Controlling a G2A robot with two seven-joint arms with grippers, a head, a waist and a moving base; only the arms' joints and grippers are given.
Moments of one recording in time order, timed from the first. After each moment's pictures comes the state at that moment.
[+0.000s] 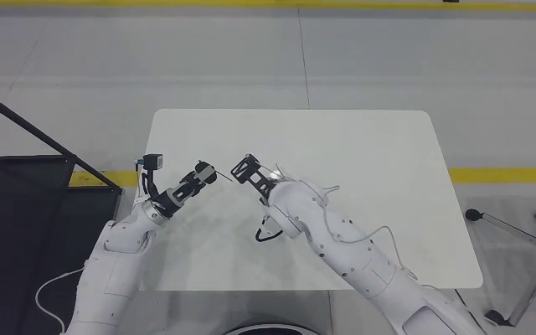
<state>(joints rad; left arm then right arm) 1.20 -1.19 -1.50 -1.28 -0.11 -0.81 -0.68 -0.68 -1.47 0.67 -1.45 -1.30 0.06 1.16</state>
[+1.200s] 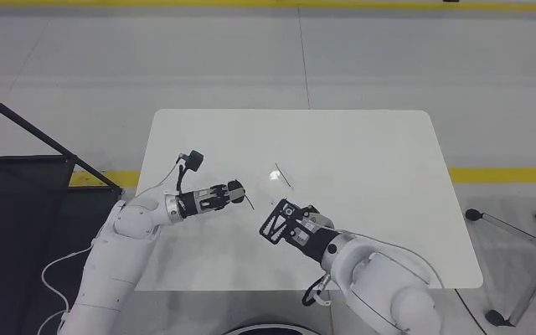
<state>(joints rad) 1.10 -1.16 -1.37 -1.32 0.00 -0.75 -0.98 -1.27 -1.32 1.05 -2.29 -1.44 -0.39 1.11</state>
